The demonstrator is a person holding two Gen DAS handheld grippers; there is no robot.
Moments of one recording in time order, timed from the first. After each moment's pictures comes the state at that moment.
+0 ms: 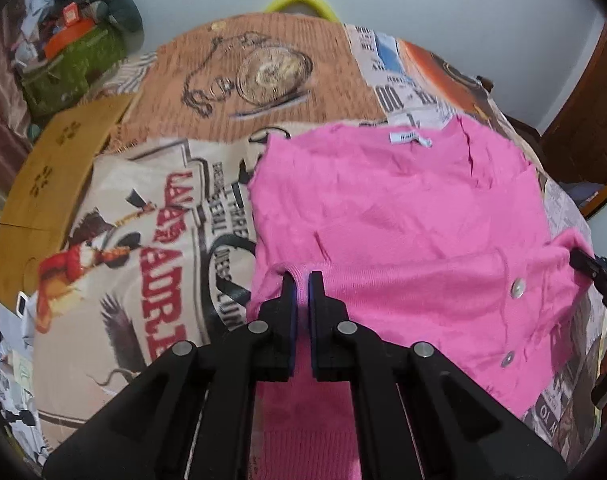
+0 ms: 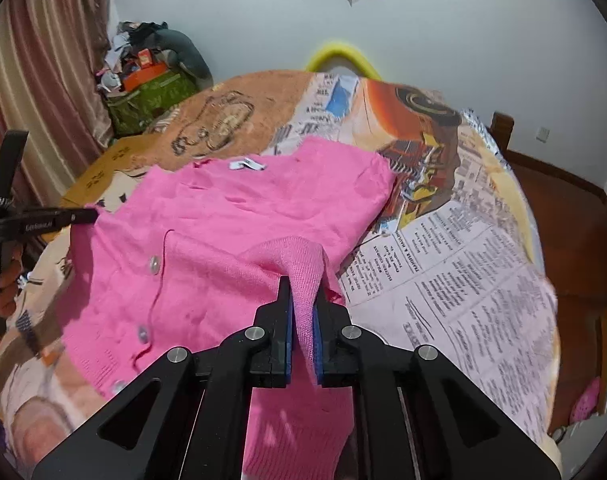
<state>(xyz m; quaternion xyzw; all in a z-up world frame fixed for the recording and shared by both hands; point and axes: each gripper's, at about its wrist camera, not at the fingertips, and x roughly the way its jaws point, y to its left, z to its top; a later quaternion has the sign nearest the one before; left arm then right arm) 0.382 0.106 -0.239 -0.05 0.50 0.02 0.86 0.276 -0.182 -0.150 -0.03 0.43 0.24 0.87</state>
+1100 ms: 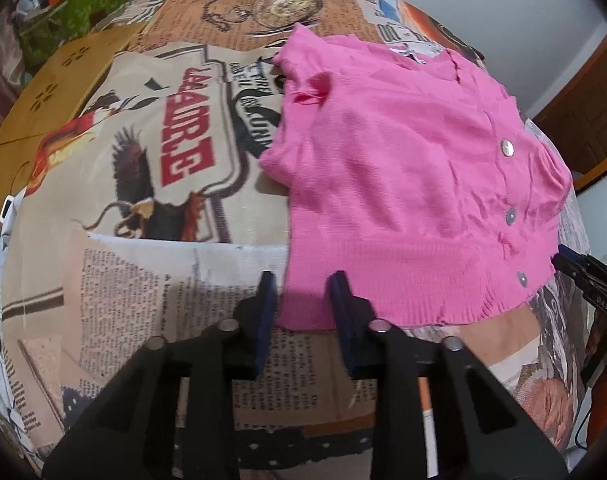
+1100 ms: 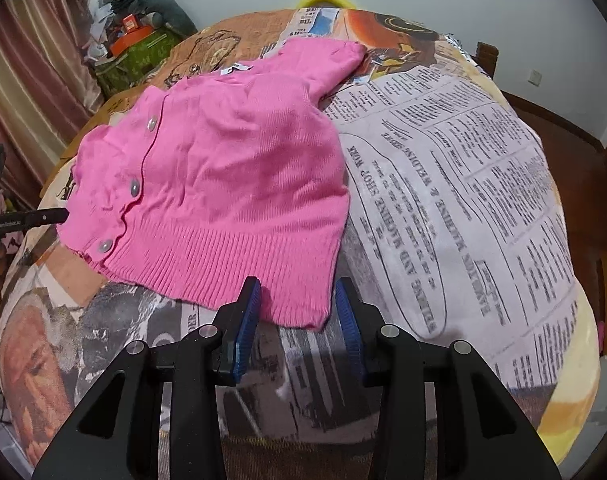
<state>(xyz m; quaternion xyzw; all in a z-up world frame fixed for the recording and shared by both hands) 0.277 0.120 -0.272 -0.10 0.54 -0.01 0.83 0.217 -0.217 -0.188 -0.03 0.51 0.23 0.83</state>
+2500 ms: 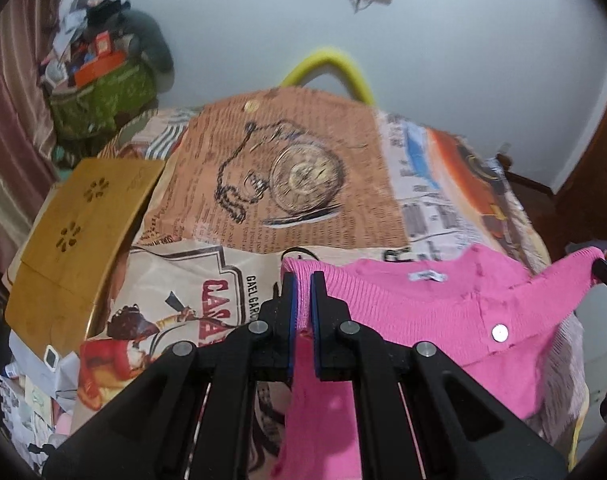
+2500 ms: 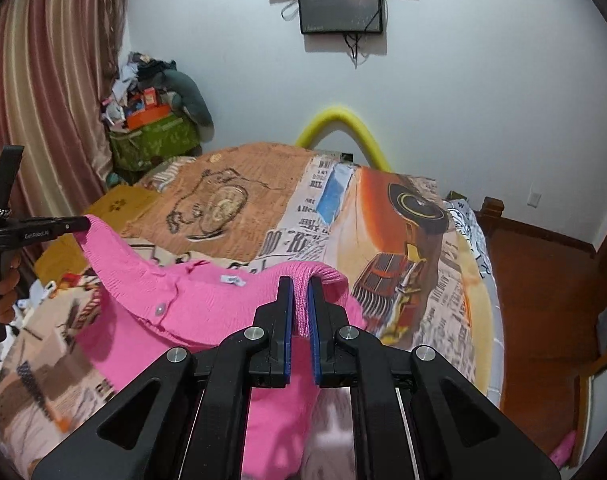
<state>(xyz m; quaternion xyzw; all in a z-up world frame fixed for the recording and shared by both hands) 0.455 0.144 -0.158 -0.08 0.43 0.07 0.90 0.341 -0.165 -0.066 -0.06 0.34 0.24 0.90</state>
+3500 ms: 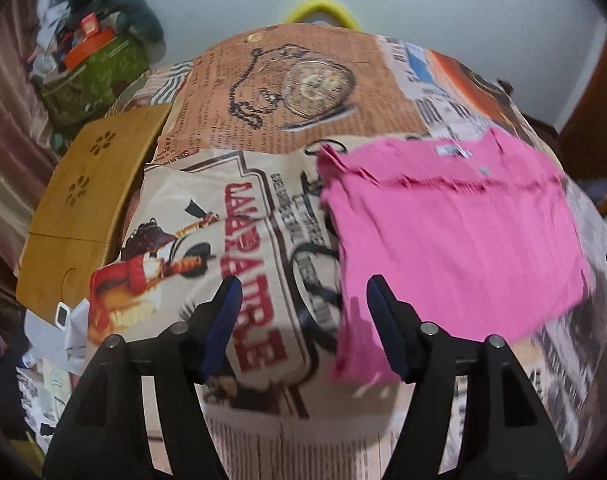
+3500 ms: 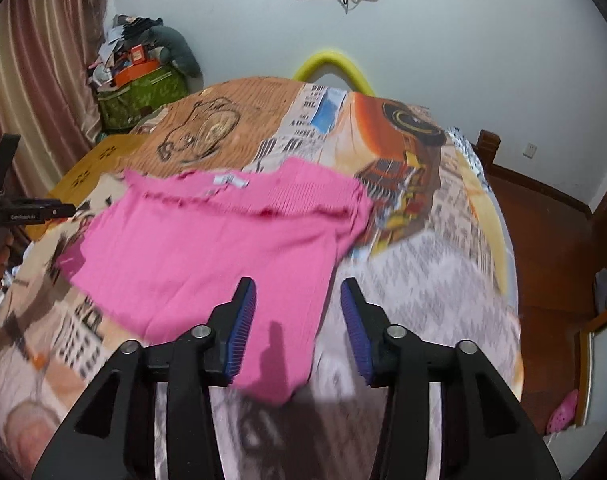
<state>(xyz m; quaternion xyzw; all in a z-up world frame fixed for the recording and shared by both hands) 0.363 0.149 -0.218 -0.02 0.49 0.05 0.87 0.267 -0.192 -0.124 -0.07 0.42 0.23 0.88</state>
